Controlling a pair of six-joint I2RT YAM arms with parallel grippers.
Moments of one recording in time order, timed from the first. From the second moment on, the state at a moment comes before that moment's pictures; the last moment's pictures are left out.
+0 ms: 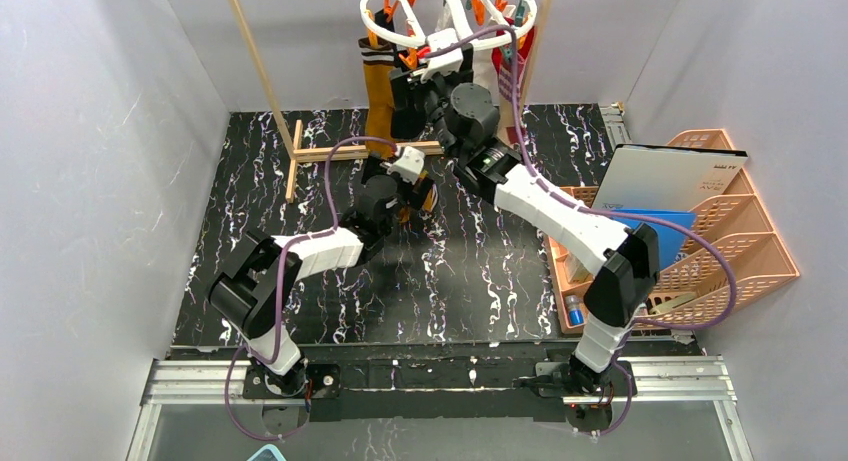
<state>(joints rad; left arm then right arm) -0.64 1.66 0.85 0.66 -0.36 0.21 0.83 1.77 1.74 0.32 0.44 -0.23</state>
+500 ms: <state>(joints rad) -0.72 1.79 1.19 0.05 -0.17 0.49 0.81 1.55 1.54 0.32 0.40 -0.20</state>
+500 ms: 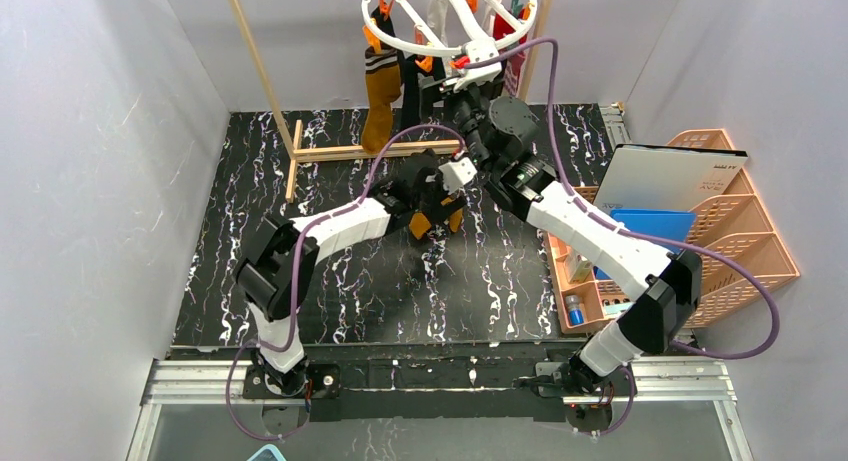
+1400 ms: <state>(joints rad) -0.47 1.58 0.79 0.81 0.05 0.18 0.73 1.45 1.42 0.39 0.42 -0.15</state>
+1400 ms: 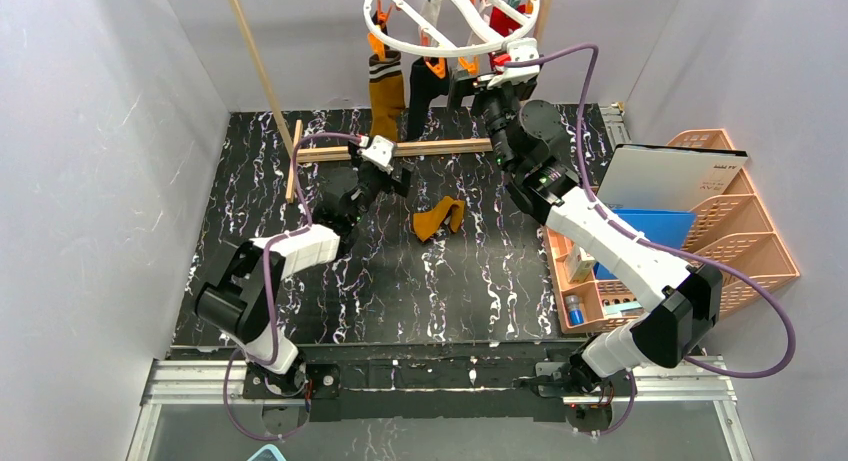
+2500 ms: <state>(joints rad) -0.40 1.94 1.23 1.04 0.28 -0.06 0.72 1.28 0.97 0.50 0.44 -0.08</state>
